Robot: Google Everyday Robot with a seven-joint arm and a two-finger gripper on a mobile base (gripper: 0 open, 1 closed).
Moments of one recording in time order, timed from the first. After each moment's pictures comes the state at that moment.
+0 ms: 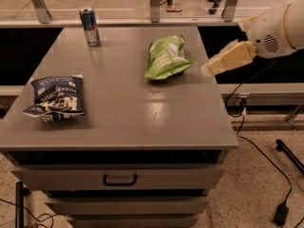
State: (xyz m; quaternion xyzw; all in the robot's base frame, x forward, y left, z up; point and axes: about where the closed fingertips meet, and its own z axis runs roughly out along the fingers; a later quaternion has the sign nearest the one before) arm 0.571 -0.175 0.981 -0.43 0.78 0.10 0.45
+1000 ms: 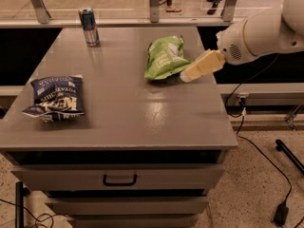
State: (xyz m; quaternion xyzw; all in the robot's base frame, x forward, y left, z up) arm 0.610 -0.140 0.935 -0.42 0.80 0.10 0.42
